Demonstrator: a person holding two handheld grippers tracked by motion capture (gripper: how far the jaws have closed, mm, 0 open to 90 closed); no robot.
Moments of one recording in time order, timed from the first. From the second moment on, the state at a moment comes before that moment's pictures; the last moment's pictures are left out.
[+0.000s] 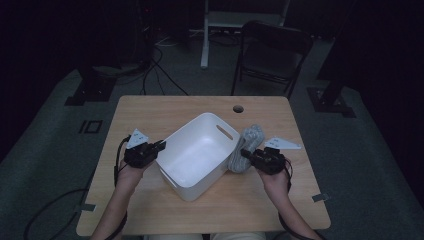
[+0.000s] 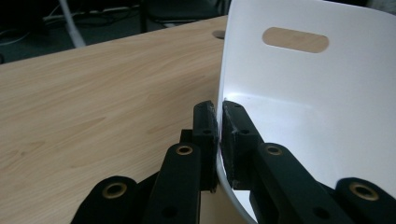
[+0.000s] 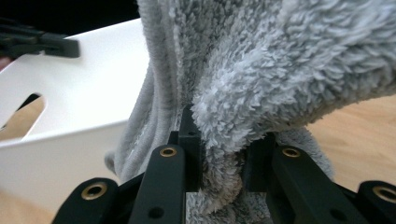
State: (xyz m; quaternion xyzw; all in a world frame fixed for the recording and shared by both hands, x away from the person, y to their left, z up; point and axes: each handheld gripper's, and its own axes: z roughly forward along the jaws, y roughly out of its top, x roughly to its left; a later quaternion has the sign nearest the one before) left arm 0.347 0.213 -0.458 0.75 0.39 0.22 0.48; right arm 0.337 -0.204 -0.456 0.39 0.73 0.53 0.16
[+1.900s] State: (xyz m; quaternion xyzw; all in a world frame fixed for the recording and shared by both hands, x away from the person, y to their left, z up) left arm 0.349 0.208 -0.461 0.76 0.37 0.22 0.49; right arm 0.330 -0.177 -0.456 0.38 0.73 0.54 0.15
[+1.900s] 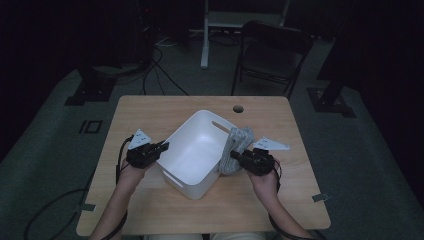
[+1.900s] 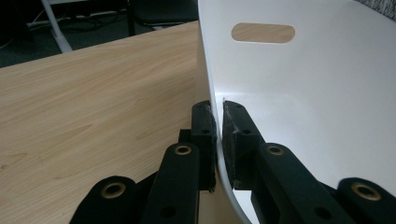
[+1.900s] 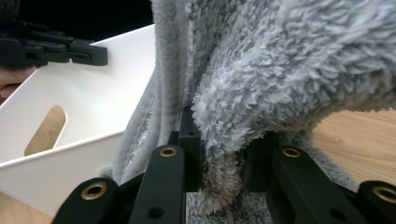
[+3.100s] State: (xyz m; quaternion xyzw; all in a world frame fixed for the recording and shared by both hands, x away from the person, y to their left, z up) left arm 0.343 0.199 -0.460 0.76 0.37 0.24 0.47; right arm 0.356 -0.175 -0.530 0.44 0.78 0.44 0.11
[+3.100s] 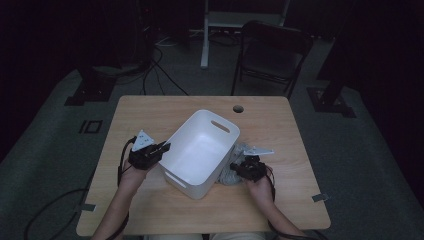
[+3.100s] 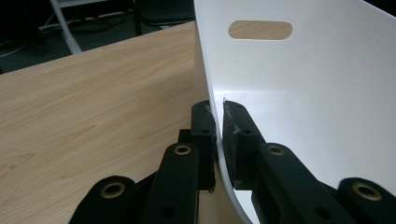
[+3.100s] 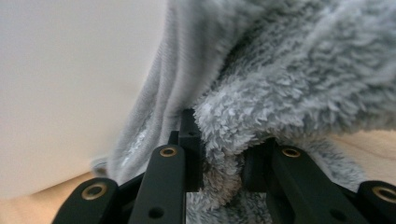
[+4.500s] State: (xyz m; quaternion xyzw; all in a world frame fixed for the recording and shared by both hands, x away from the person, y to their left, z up) left arm 0.340 0.191 -0.460 0.76 0.38 0.25 0.47; right arm 0.317 -0.160 -0.504 0.38 0.77 0.50 0.11
